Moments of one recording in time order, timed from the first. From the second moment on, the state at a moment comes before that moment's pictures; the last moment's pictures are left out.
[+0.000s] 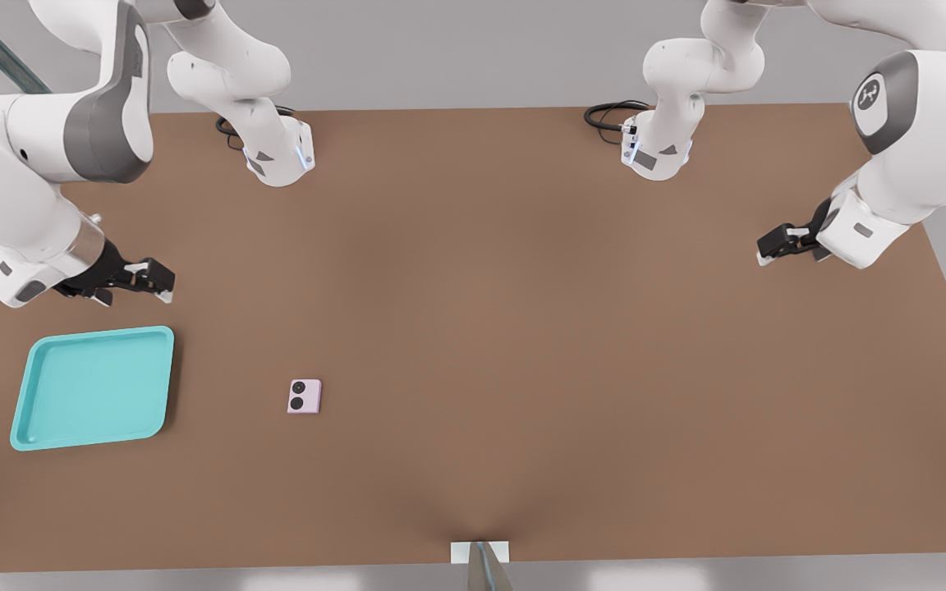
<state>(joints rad) 0.10 0.14 -0.06 -1.41 -0.01 1.56 -0.02</state>
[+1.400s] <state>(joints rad) 0.40 0.80 -0.17 -1.46 0.10 2.08 0.30</state>
